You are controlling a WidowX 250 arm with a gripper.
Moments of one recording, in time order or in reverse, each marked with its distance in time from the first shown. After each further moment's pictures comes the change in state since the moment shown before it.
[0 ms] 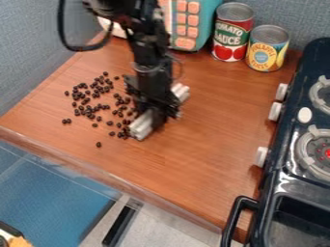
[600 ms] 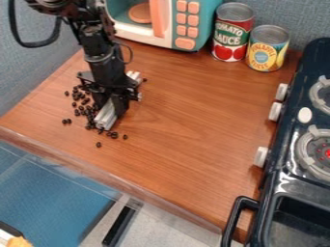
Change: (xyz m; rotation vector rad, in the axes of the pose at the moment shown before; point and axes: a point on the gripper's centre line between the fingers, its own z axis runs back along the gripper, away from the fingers) arm -0.020 0.054 0.001 -0.035 -0.027 0.288
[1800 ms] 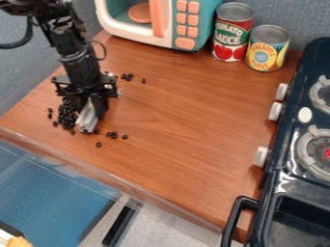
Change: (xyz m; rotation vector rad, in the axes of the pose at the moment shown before) arm 0.000 0.000 0.019 -0.094 -0.014 0.094
